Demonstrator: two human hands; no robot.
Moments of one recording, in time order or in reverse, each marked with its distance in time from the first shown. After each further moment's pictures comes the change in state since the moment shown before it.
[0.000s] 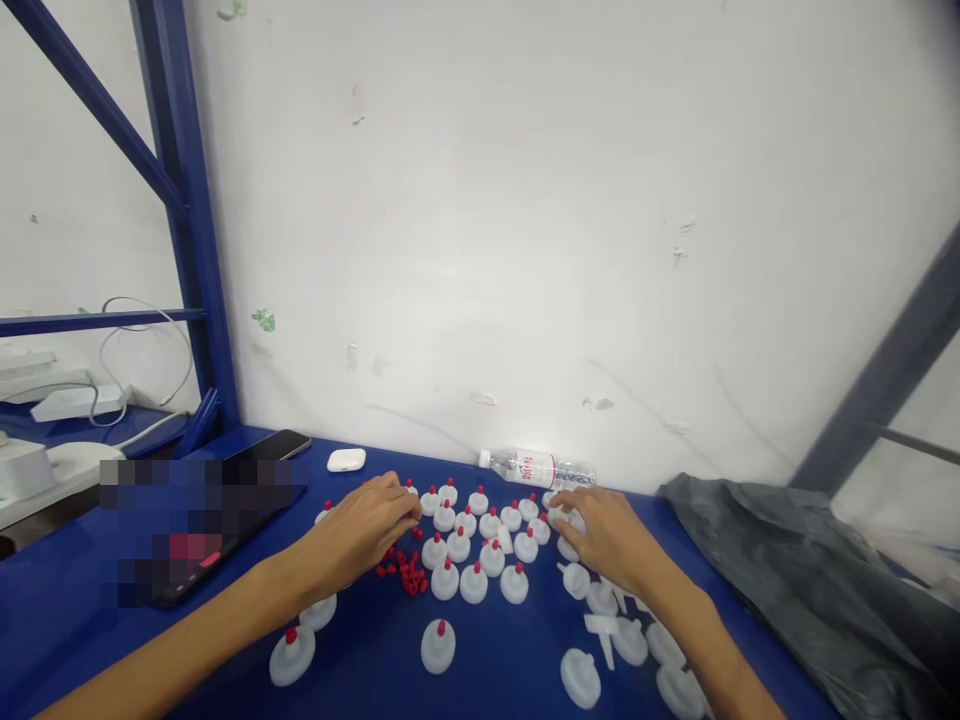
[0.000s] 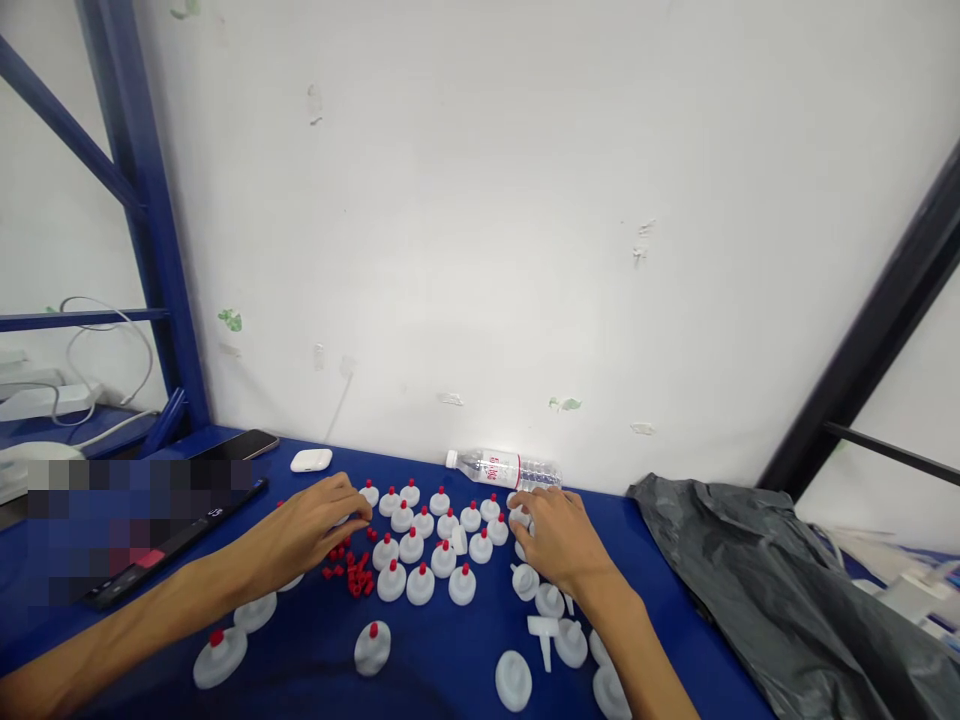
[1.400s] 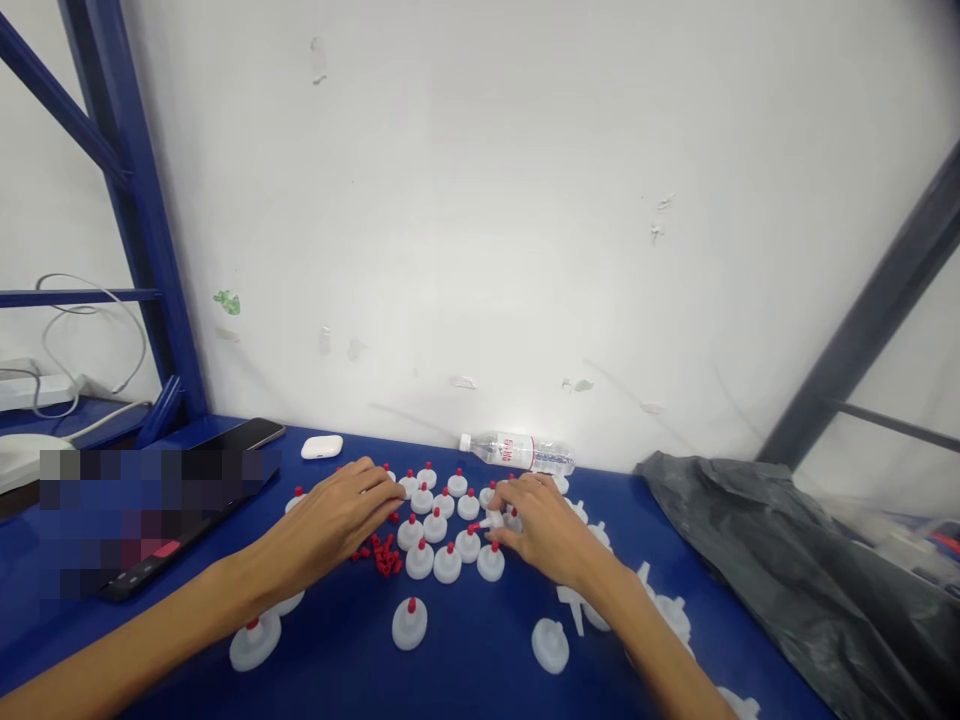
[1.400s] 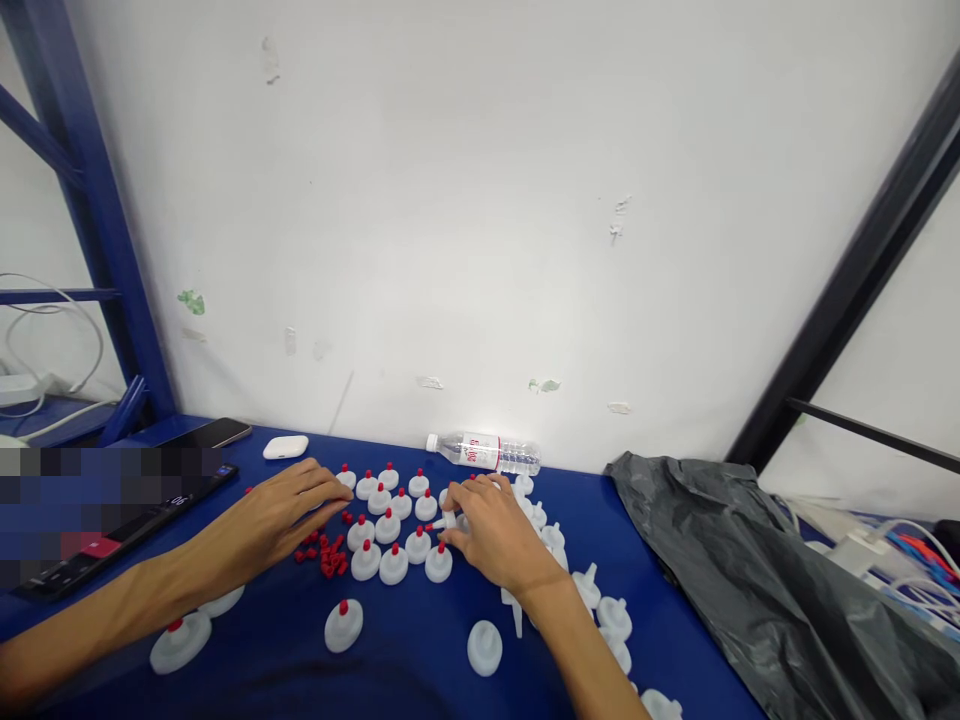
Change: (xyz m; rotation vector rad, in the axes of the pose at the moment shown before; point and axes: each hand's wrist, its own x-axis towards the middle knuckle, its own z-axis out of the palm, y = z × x) left_hand 0.000 0.010 -0.004 0.080 0.125 0.180; right_hand -0.003 -0.032 0.025 0.164 0.134 -0.289
